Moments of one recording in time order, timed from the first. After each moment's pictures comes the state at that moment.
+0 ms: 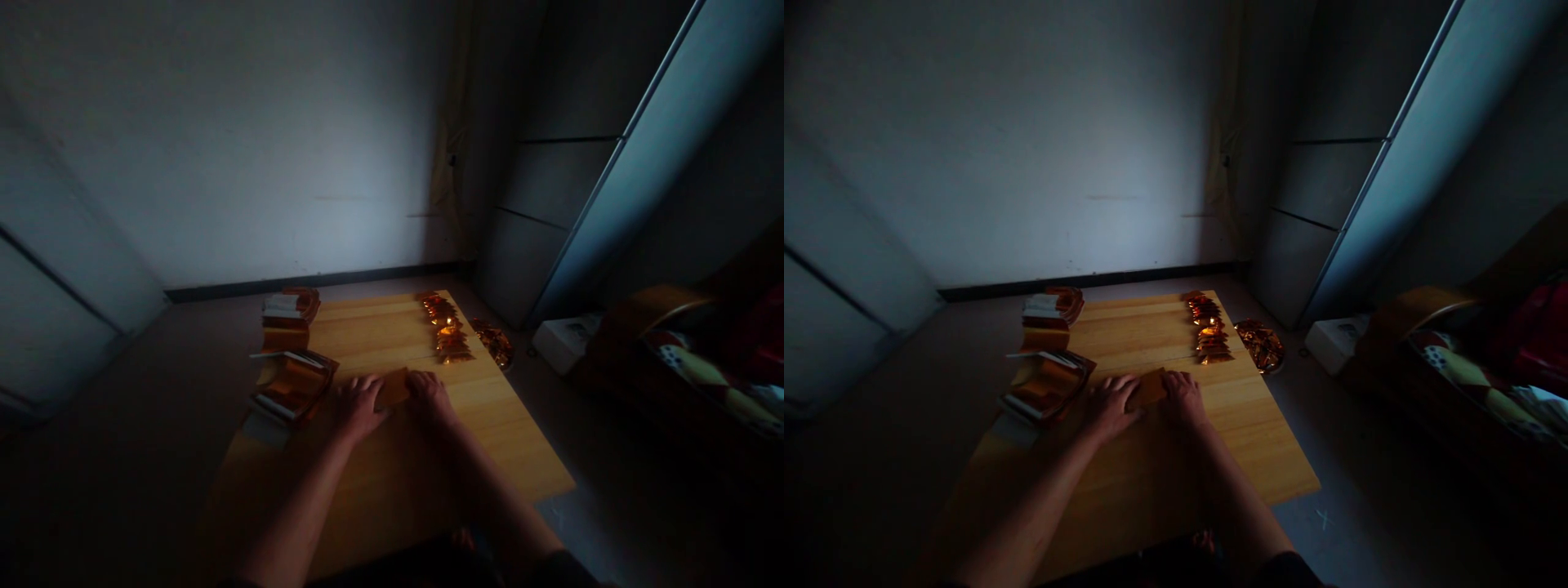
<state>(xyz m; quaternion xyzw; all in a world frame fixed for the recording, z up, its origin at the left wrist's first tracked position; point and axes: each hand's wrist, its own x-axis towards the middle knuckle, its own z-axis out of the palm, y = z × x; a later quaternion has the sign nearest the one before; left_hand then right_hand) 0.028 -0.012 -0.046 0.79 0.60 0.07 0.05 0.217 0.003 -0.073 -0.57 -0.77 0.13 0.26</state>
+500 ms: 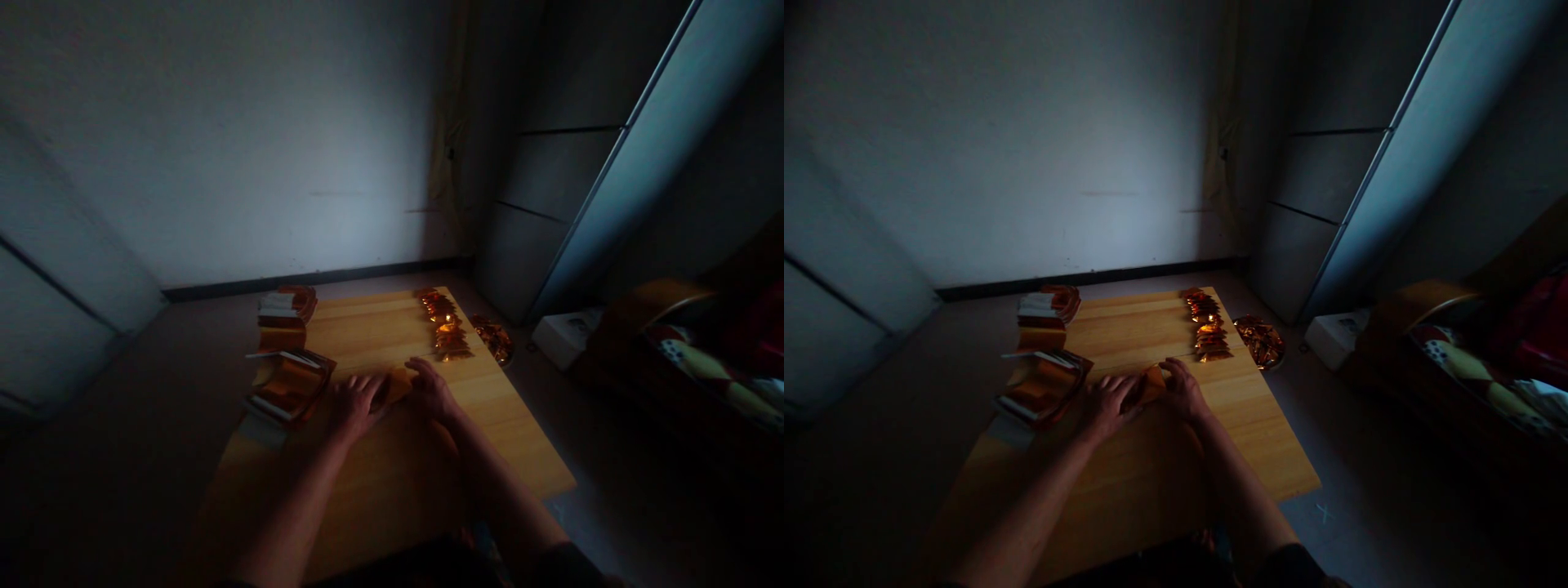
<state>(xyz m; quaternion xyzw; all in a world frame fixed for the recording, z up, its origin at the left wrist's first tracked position) 0.022 -0.014 -0.051 0.80 0.59 0.10 0.01 0.228 0.012 -0.072 -0.44 -0.71 0.34 0.43</state>
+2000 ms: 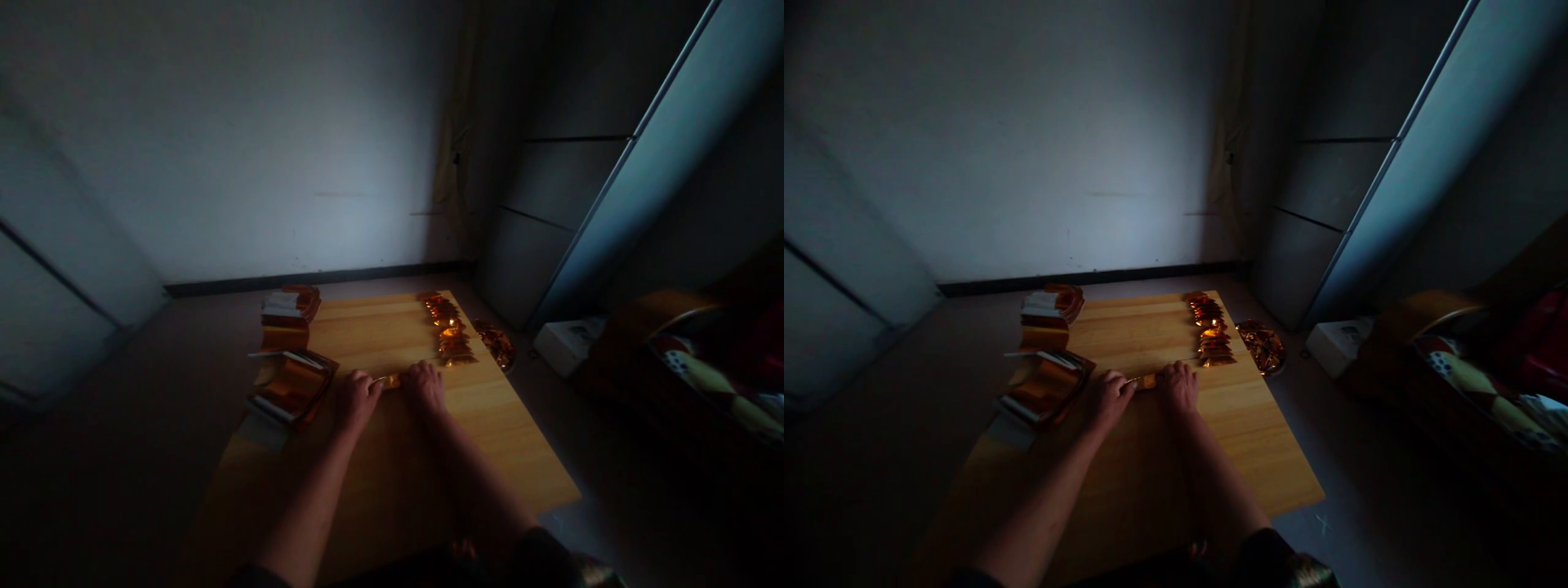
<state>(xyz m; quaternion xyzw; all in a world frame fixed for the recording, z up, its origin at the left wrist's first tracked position) 0.027 0.015 -0.074 0.73 0.64 0.25 0.04 0.192 0.024 -0.056 -0.68 -0.72 0.05 0.13</state>
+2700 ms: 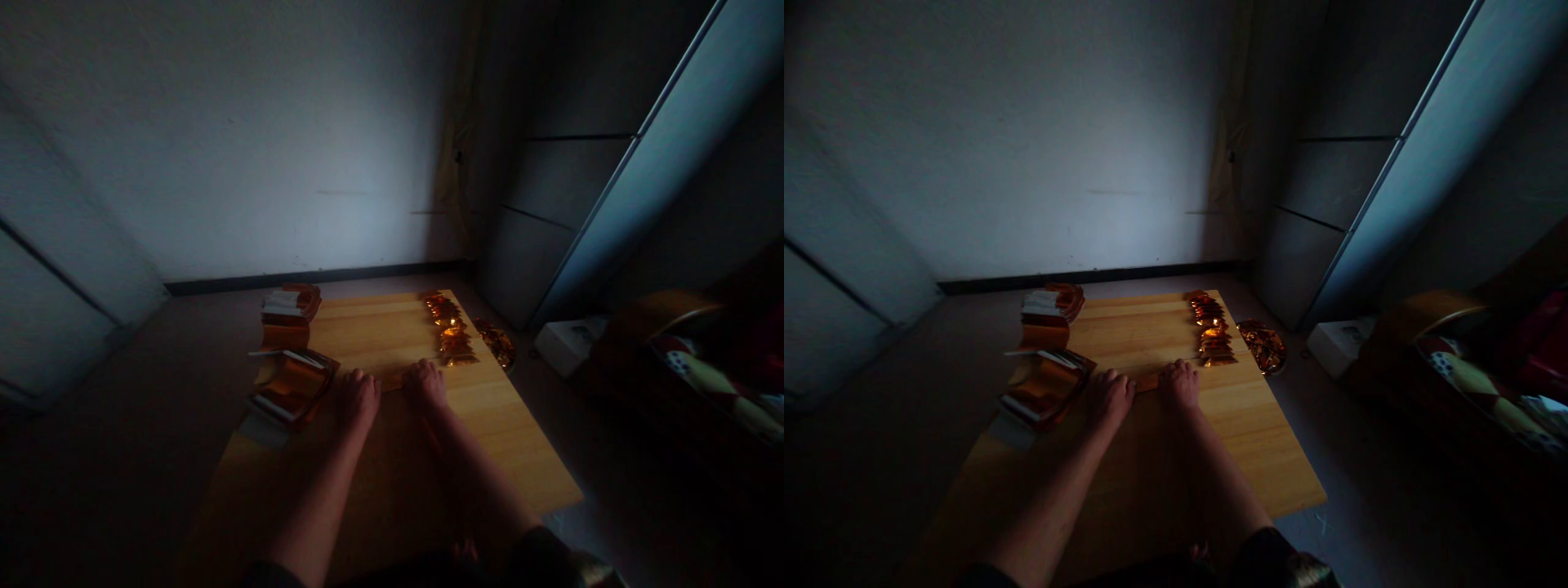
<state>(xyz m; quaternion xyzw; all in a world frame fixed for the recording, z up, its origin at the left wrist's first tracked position) 0.041 0.004 -0.050 0.71 0.70 0.11 -0.04 0.194 0.027 -0.053 -0.68 -0.72 0.05 0.12</state>
